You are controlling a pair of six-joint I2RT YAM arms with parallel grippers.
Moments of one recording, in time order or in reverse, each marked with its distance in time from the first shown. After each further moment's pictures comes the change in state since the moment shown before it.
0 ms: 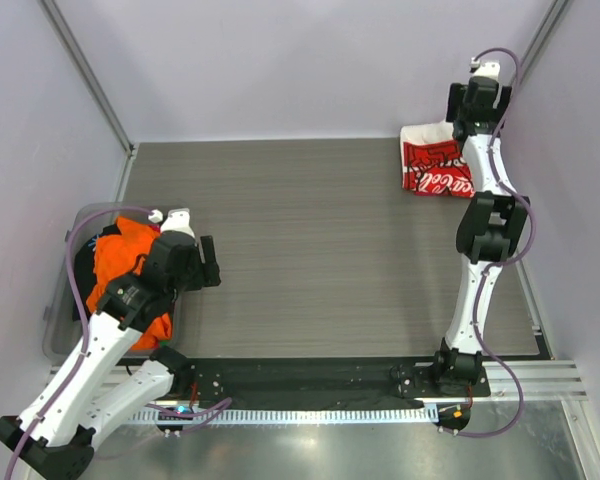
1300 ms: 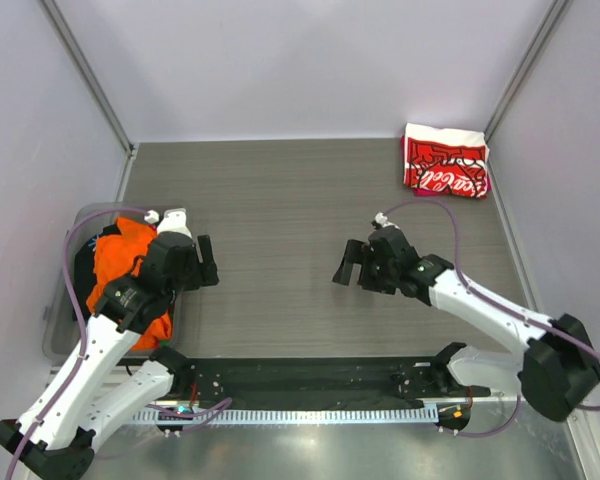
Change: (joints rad) left arm 0.006 -0.016 0.000 0.000 -0.020 -0.004; right arm 0.738 -1.081 -1.455 -0.236 -0.360 0.901
